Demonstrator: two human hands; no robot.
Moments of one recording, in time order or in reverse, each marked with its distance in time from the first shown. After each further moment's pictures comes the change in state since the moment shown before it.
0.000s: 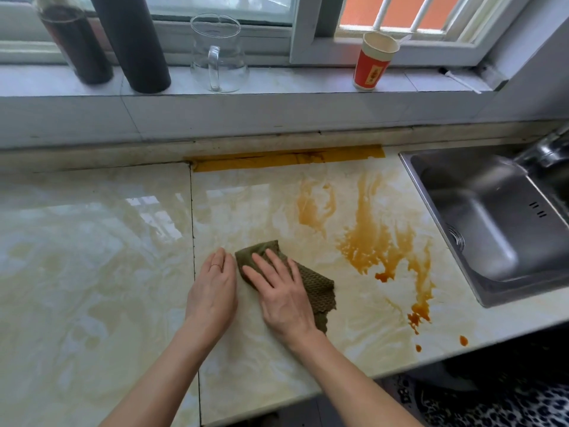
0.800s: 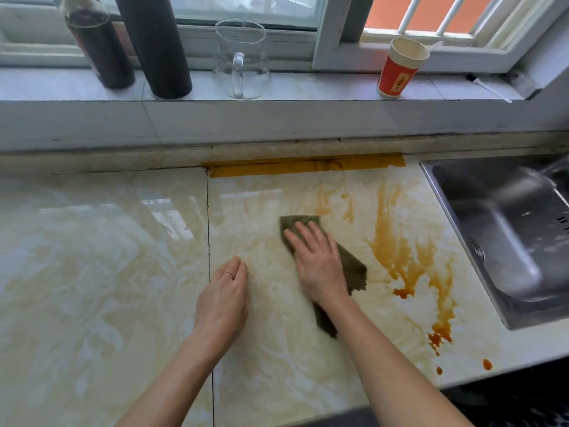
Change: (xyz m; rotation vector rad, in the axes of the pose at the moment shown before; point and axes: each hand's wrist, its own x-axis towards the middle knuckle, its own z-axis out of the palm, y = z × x) left_hand 0.001 -0.006 -0.018 -0.036 -0.052 -0.003; right_hand 0.058 0.058 -0.016 -0.079 -0.036 0.179
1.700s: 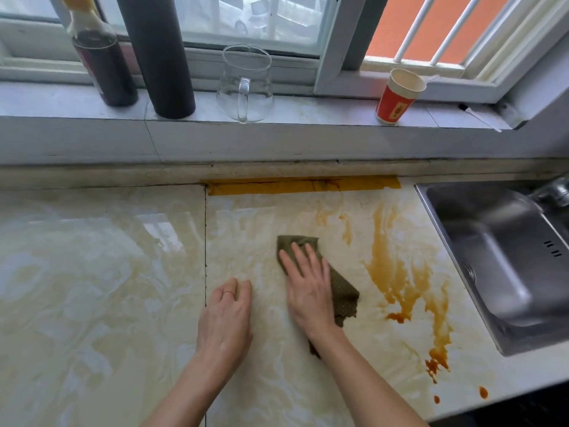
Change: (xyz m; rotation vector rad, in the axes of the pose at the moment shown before) left_hand 0.004 0.009 -0.004 0.022 0.003 -0.059; right_hand 0.001 -0.026 0.007 -0.020 0.024 0.086
